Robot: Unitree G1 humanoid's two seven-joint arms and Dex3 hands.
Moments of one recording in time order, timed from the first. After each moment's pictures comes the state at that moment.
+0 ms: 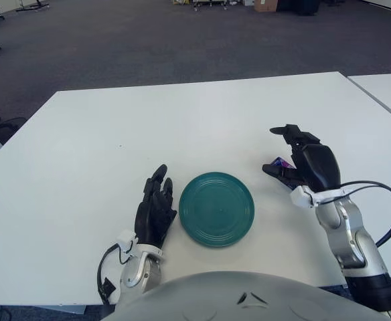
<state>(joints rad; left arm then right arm) 0.59 -0.14 -0.15 -0.20 -0.30 -0.17 -0.11 0.12 -0.38 0.07 -0.23 -0.89 -0.09 -0.11</state>
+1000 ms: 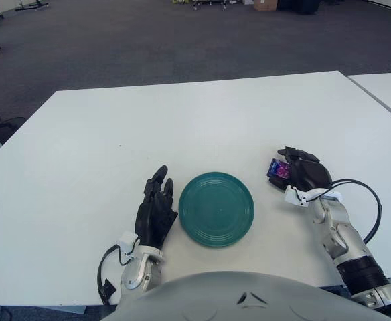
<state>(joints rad) 0.60 -0.13 -0.16 -0.19 -0.23 -0.21 -0.10 0.06 -0.41 0.22 0.07 -0.94 0.09 -0.09</state>
